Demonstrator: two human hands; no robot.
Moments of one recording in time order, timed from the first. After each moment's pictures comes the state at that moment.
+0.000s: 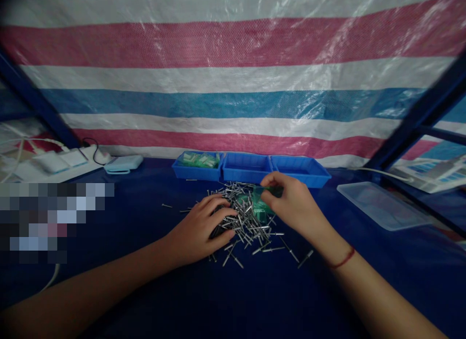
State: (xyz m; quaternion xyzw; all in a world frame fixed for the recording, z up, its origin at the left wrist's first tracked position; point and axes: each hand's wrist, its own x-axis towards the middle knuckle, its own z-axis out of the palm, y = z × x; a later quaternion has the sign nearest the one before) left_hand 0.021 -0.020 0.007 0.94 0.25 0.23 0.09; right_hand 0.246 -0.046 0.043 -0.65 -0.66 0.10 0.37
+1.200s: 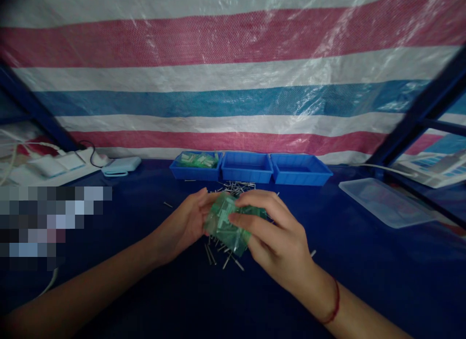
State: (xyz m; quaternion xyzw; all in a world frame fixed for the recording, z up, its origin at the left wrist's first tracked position) left_hand 0.031 -0.021 0.032 0.51 0.27 0.31 0.75; right_hand 0.199 -0.092 0.039 -0.38 -0.79 -0.09 0.47
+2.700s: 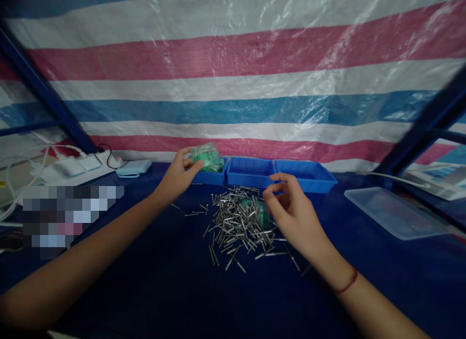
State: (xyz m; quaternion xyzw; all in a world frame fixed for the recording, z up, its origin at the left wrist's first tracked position) left_hand 0.009 0.079 0.042 0.74 0.45 0.45 0.20; right_hand 0.232 -0.062 0.033 -0.57 -0.61 0.18 0.52
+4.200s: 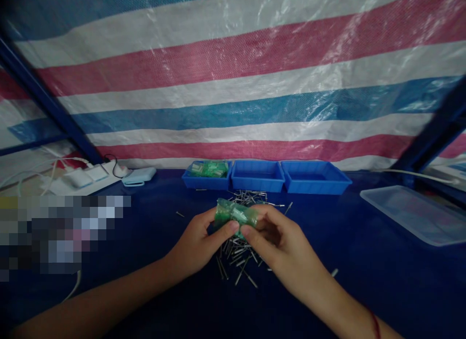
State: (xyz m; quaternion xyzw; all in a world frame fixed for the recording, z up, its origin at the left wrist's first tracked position) left_hand 0.027 -0.024 0.027 0.78 0.29 0.36 0.43; right_hand 0.188 -0.081 0.033 -0.50 -0.60 0.36 0.51
